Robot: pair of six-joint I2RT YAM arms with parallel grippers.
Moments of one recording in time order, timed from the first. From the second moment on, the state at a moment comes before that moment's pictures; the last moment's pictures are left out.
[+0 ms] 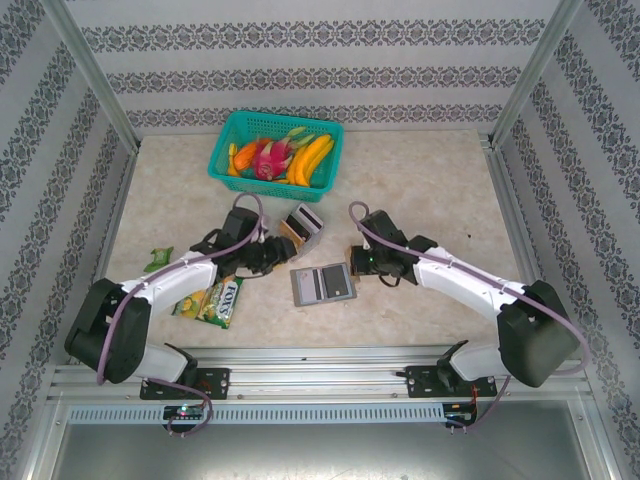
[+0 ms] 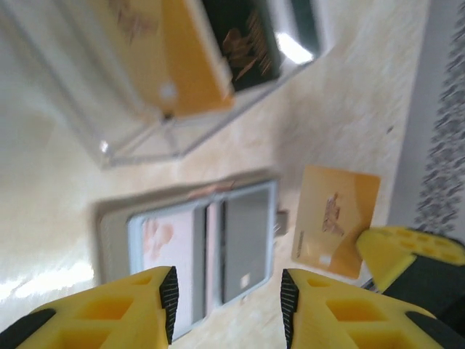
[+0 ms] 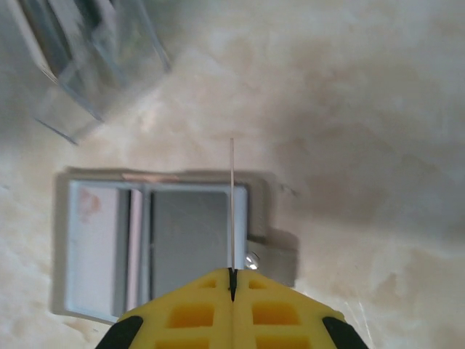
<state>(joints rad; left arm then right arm) -0.46 1.41 0.73 -0.15 0.44 -0.94 0.62 1.37 0.82 -0.47 -0.05 0.55</state>
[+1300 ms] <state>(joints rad) -0.58 1.60 0.71 -0.16 0.35 -0.97 0.64 1.38 0.72 -0.25 -0.14 0.61</state>
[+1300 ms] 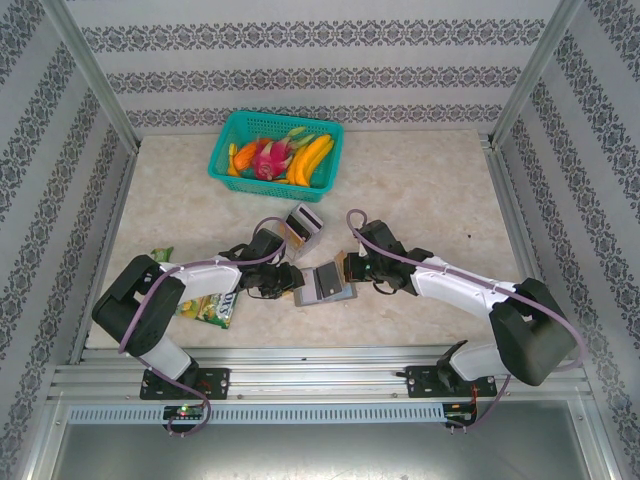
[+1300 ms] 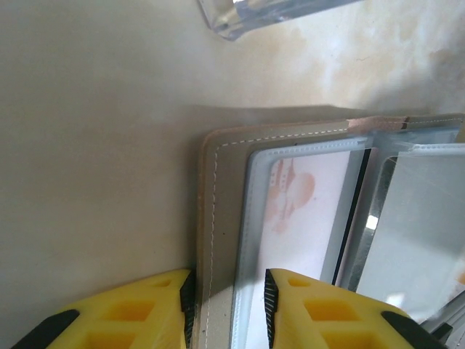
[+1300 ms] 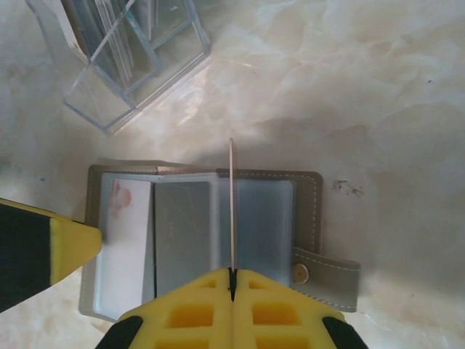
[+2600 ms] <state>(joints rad) -0.60 1.49 0.69 -0.20 0.22 -0.97 0.61 1.37 0.63 -0.10 -0.35 0.73</state>
